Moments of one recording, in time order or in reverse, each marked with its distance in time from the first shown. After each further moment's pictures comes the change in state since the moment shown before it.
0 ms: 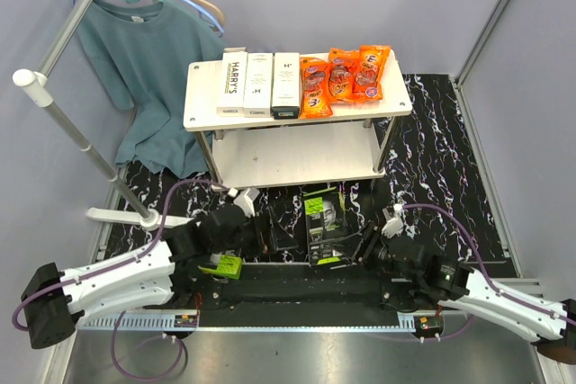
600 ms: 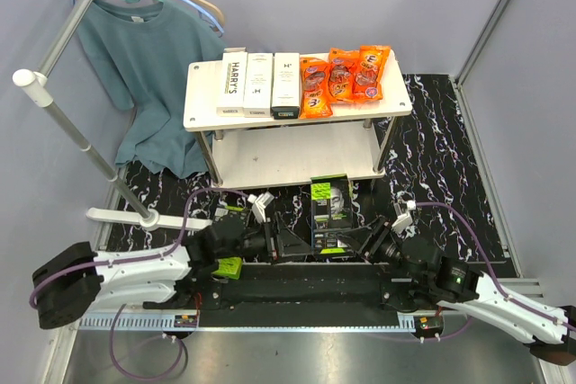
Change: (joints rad) left arm -0.062 0.157 -0.230 0.740 0.151 -0.176; right arm 0.000 -0.128 0.050 -0.037 0.089 -0.029
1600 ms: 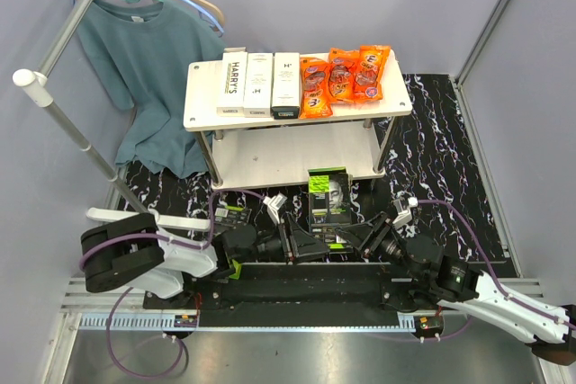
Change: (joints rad) left arm -0.112 0.418 0.000 0.597 -0.118 -0.092; right arm -0.001 0.027 0.010 0.112 0.000 -0.006
